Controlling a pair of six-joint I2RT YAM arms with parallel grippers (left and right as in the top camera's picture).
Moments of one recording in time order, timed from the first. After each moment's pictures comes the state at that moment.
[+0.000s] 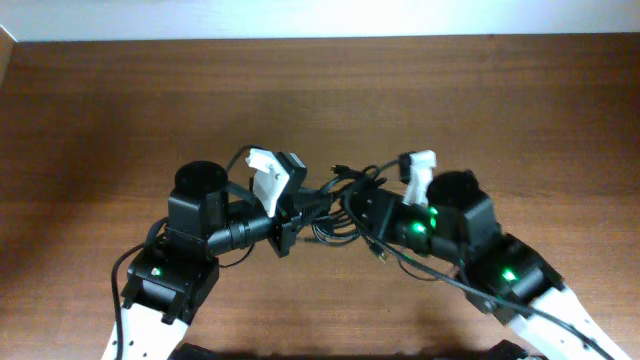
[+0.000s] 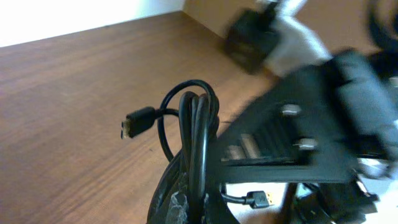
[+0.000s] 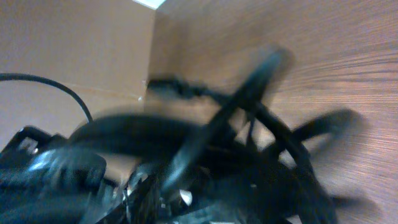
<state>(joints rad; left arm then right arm) -0.34 0.96 0.90 -0.39 0.74 -0.04 0.61 1.07 0.91 -0.35 -0.37 0.98</state>
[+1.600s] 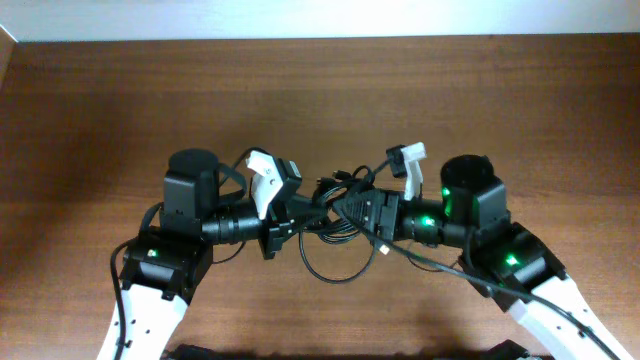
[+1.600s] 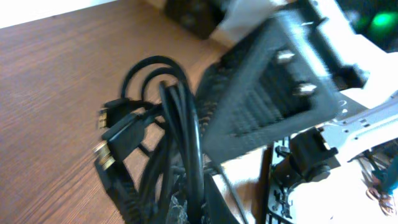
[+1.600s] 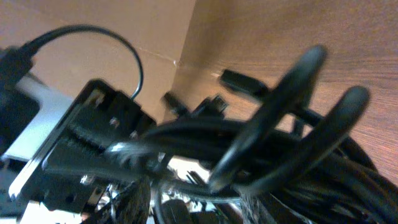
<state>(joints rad) -0.24 1.03 0.92 -0.49 1.00 0.17 0.50 1.09 0.91 -0.29 -0.68 0.85</state>
